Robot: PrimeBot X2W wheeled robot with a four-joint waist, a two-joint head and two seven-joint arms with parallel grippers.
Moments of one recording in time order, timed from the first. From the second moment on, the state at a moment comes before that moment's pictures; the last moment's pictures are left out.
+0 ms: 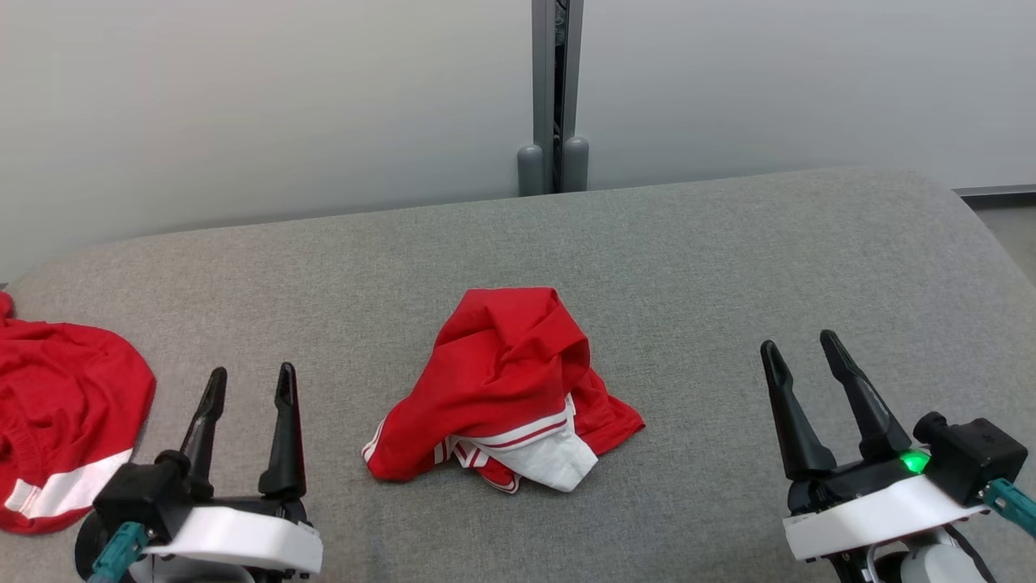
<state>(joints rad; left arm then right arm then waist) -0.03 0.26 -0.24 0.02 -0.49 0.20 -0.23 -0.08 -0.15 0.21 0.06 0.42 0.13 -0.25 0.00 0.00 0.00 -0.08</state>
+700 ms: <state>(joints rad) 0.00 0.24 -0.26 0.05 -0.50 0.20 -0.24 -0.08 -0.15 0.19 0.08 0.41 0.13 -0.25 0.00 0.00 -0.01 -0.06</state>
